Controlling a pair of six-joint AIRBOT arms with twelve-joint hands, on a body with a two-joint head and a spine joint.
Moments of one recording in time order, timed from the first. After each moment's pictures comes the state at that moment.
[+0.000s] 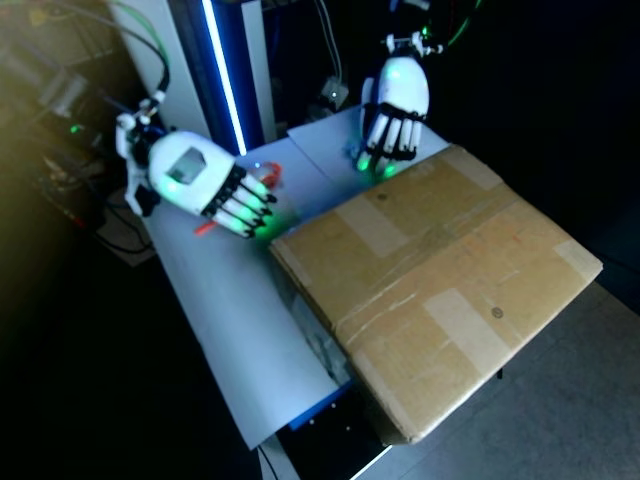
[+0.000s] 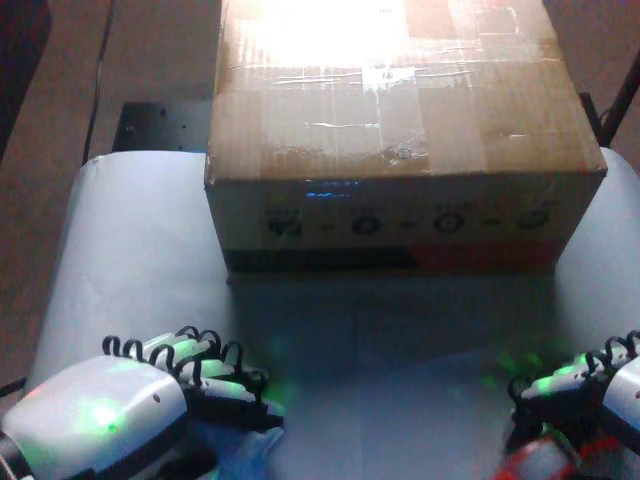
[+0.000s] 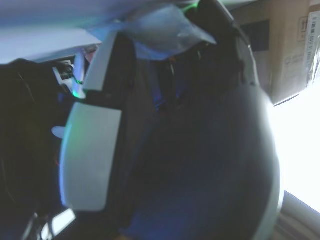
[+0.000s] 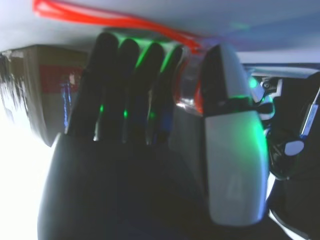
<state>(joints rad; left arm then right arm) 1.26 -0.90 0.68 2.89 0.87 -1.93 -1.34 -0.87 0.60 -2.77 -1.07 2.11</state>
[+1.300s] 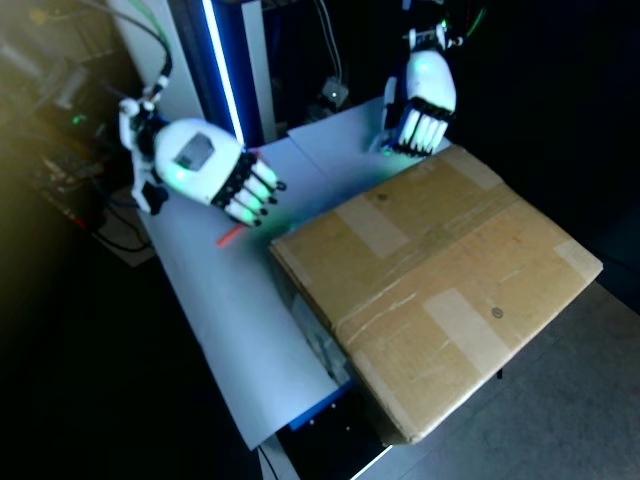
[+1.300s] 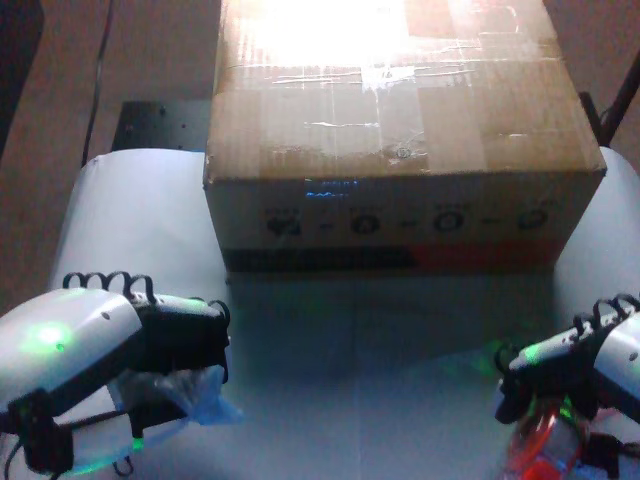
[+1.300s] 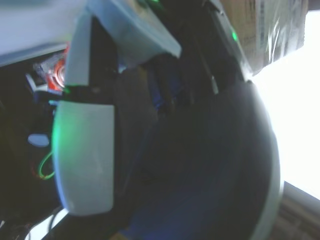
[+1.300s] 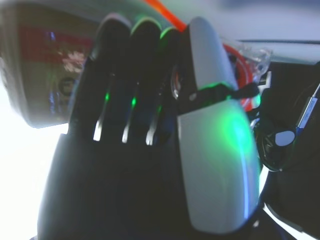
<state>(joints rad) 1.20 -0.80 0.70 2.92 0.94 -2.10 -1.23 -0.81 0.57 -2.82 -1.05 2.10</state>
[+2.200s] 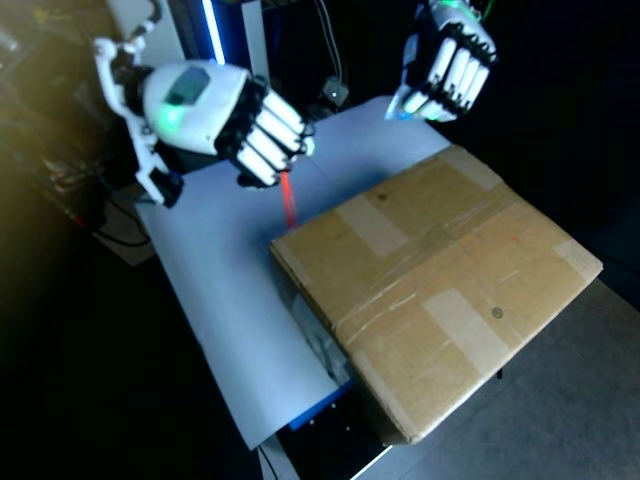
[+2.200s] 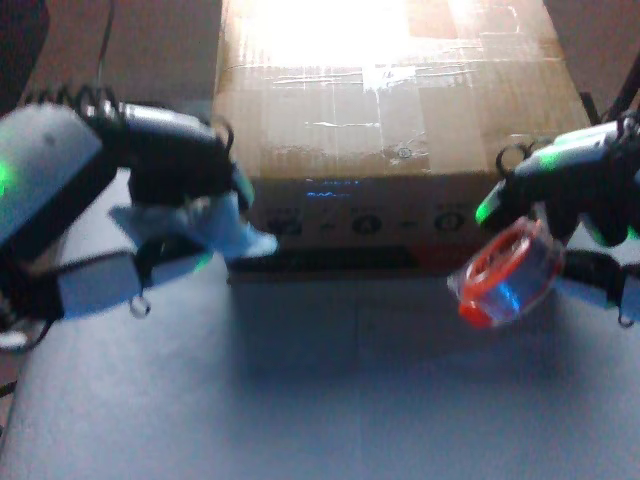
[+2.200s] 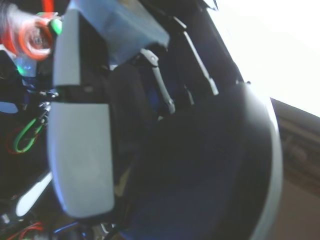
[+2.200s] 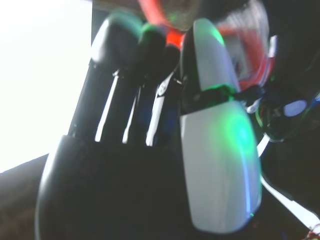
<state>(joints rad) 0.99 -0.77 0.73 2.98 1.18 -2.12 -0.98 -0.70 0.62 -2.96 -1.13 2.14</state>
